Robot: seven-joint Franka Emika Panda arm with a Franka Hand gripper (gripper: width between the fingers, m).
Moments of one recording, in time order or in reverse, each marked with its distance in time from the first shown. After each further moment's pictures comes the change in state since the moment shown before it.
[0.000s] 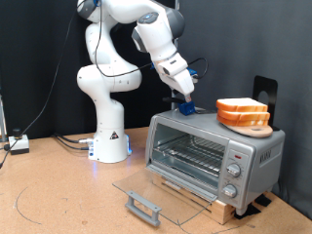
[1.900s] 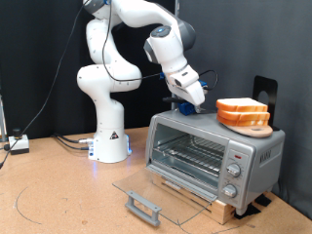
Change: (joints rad) arm -0.004 0.090 0.202 -0.015 0.179 0.130 -0.067
